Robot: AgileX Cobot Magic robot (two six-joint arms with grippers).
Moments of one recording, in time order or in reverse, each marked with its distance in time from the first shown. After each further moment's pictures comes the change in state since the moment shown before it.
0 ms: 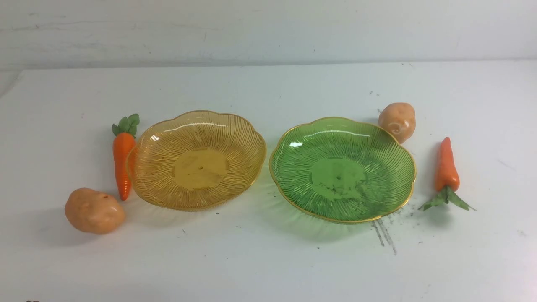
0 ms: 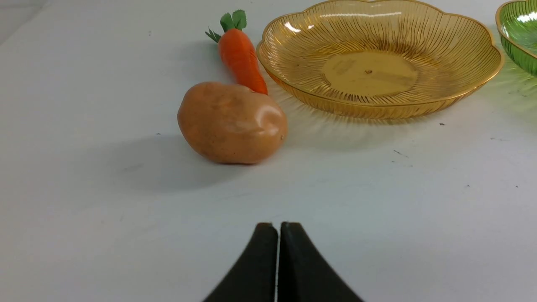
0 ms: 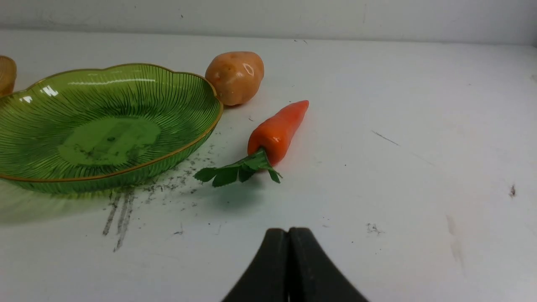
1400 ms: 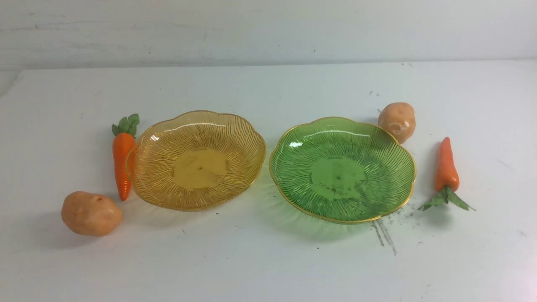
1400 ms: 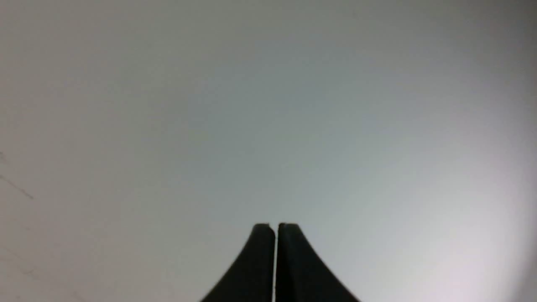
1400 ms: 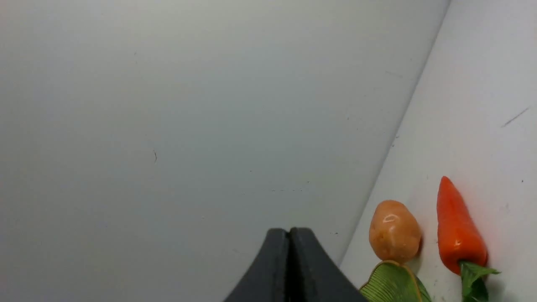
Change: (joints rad) right arm 0.000 0.000 0.006 1.096 -0.412 0.119; left arm 0.001 0.153 -0.489 -0.167 -0.416 -0.515
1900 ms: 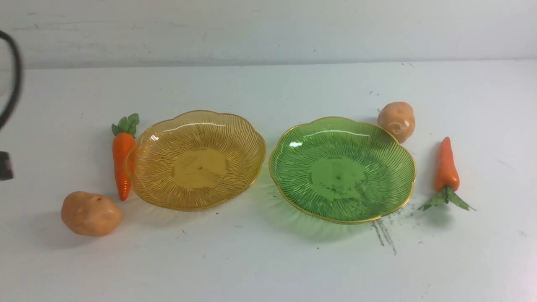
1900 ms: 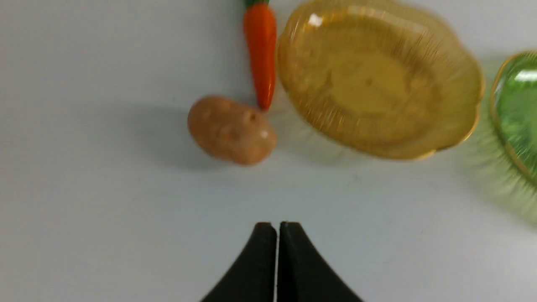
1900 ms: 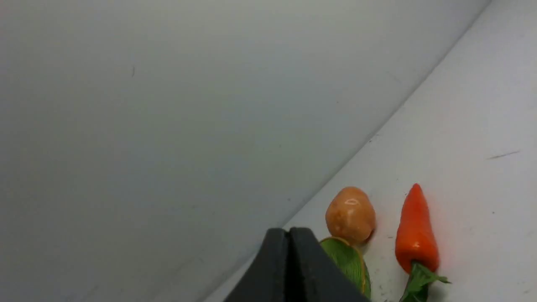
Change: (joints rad) right arm 0.000 0.000 -0.053 -0.098 0.193 -0.315; left arm 0.000 0.789 -0.591 0.219 1.157 0.207
